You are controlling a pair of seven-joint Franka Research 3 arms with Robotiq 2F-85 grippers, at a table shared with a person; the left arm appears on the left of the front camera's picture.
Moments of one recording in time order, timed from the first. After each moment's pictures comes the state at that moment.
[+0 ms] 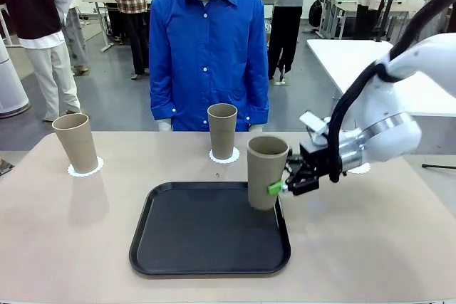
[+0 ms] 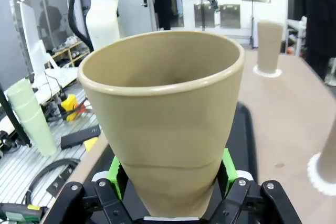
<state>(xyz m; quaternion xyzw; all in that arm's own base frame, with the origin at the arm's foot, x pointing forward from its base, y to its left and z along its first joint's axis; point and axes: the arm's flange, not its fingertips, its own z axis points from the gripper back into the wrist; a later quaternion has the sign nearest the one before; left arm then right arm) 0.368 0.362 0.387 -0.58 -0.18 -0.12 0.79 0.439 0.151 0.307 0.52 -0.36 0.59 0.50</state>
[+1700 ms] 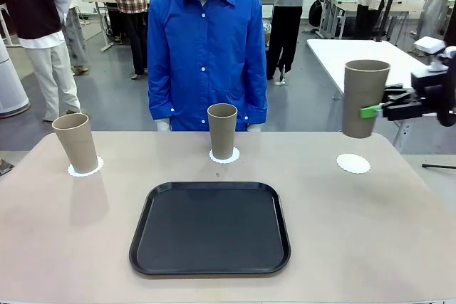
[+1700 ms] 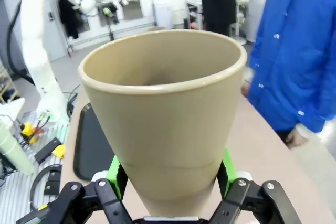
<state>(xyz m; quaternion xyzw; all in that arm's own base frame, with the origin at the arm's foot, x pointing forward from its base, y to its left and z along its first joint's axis) 0.367 0.363 0.387 -0.58 -0.18 -0.11 0.79 0.455 -0.073 0.439 0.40 -0.44 0.46 0.66</state>
